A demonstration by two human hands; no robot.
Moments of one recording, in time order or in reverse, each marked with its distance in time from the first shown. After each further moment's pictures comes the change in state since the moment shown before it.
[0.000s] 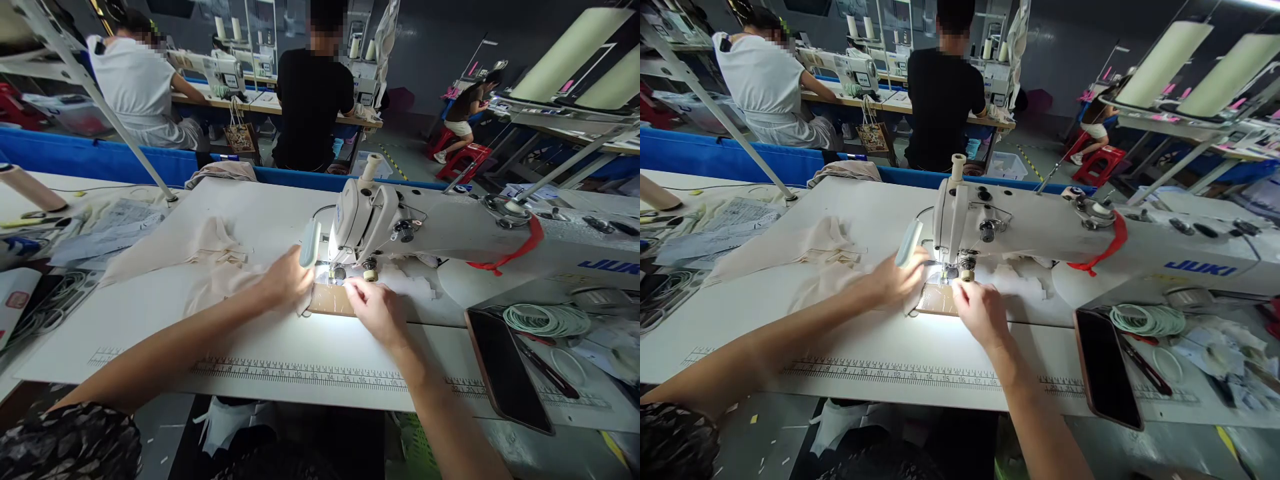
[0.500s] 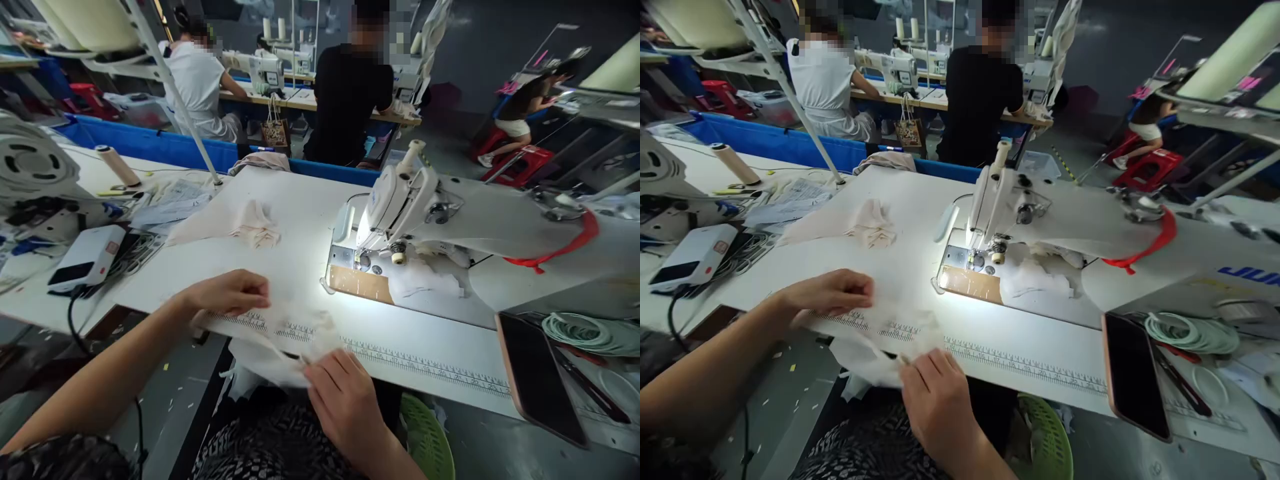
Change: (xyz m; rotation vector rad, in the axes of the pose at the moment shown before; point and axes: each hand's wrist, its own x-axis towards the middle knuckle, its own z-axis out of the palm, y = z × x) left_hand -0.136 -0.031 -0.091 -0.821 -0.690 -0.502; right_hand -0.122 -0.098 0.005 0.427 -0.145 -0.412
